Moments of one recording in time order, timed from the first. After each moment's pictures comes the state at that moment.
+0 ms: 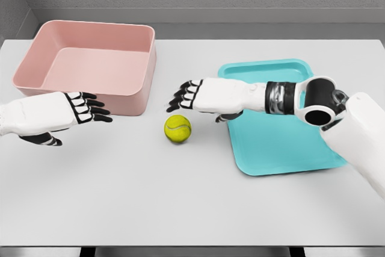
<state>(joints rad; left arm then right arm) -0.47 1.21 -0.68 -1.78 -0.36 -0.61 -0.25 -0.64 -0.50 0.64 -1.58 0.52 -0.60 0.61</state>
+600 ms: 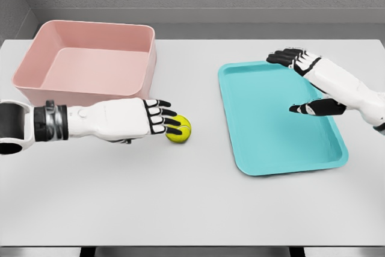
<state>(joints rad) -0.68 0.87 -0.89 -1.77 -0.55 -0.61 -0.27 -0.15 -0.52 -0.06 -1.71 0.16 -0.61 0.61</state>
